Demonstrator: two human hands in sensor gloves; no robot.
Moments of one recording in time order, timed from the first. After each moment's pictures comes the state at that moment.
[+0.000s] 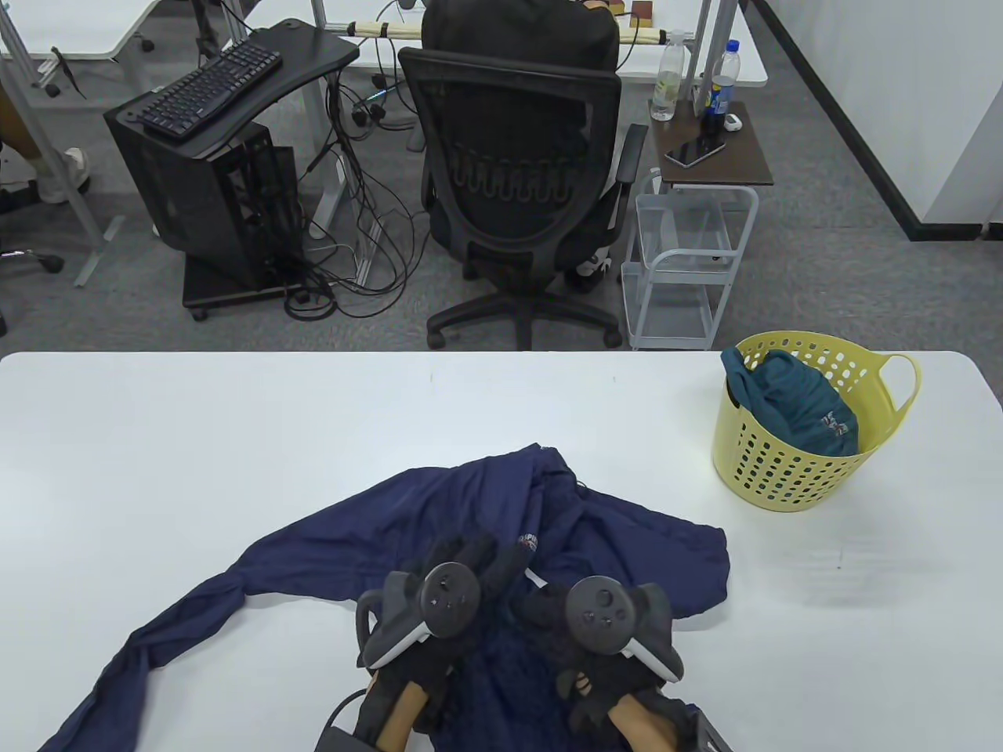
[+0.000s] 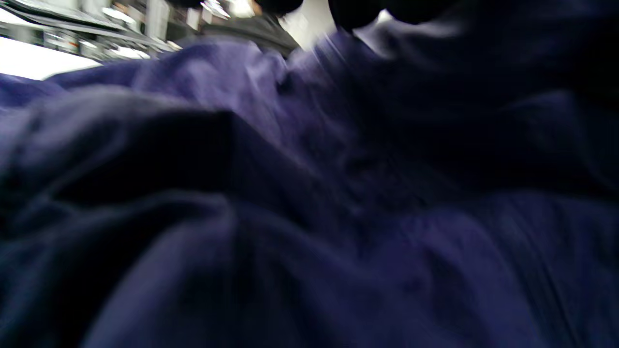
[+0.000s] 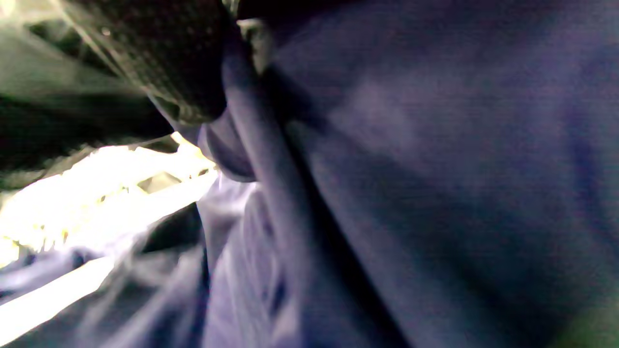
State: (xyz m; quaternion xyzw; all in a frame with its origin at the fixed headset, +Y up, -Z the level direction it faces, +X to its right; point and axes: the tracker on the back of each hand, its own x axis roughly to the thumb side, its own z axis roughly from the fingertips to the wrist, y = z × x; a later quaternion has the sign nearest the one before) left_hand -0.101 -0.731 -0.306 -0.08 -0.18 0.10 0.97; right_hand 0.072 -0.724 -0.285 0.18 0.04 0.96 0.22
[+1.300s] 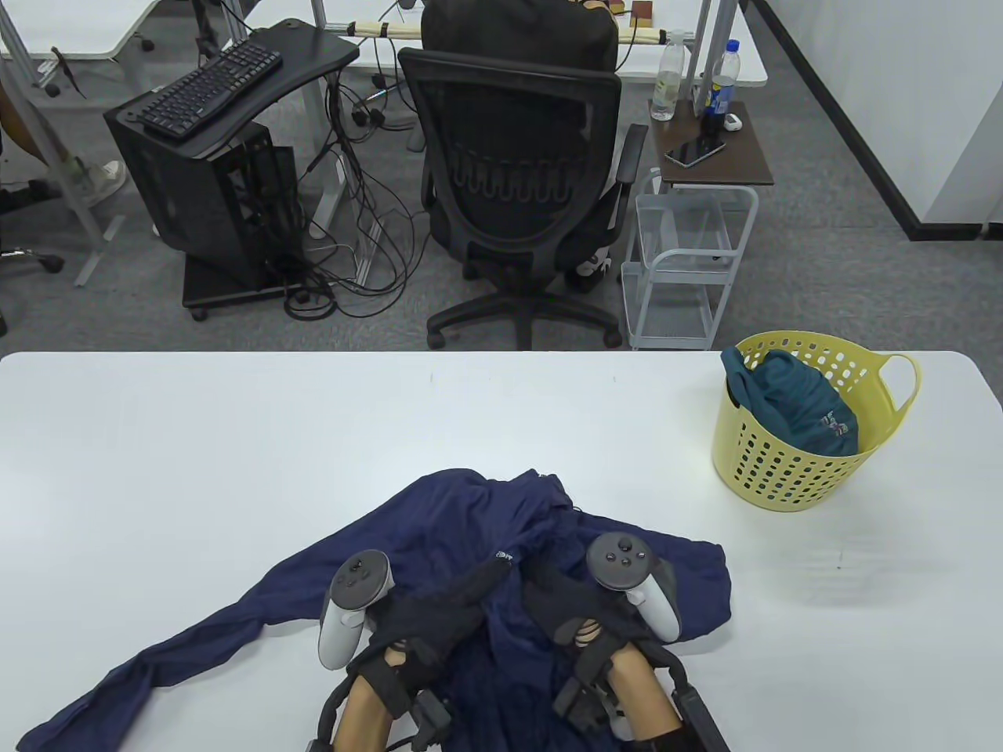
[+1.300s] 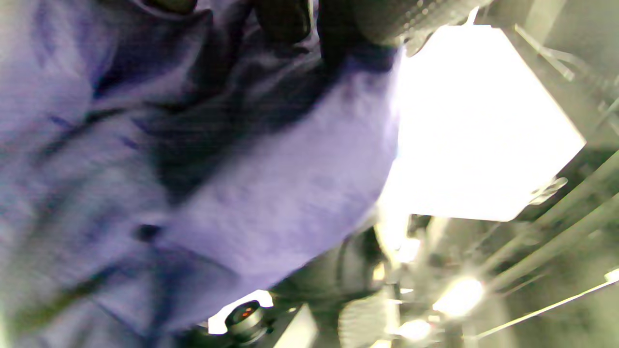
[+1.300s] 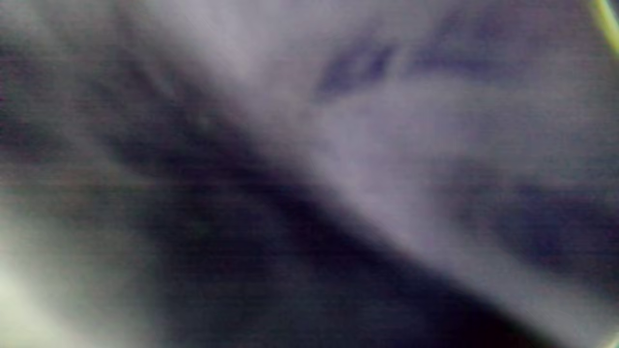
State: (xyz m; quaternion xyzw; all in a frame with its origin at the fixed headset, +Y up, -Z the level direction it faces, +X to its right) left_hand -0.147 -0.772 -0.314 -0.28 -0.17 0.70 0.63; right_hand 0.096 -0.778 -0.333 0.10 0.31 0.76 0.56
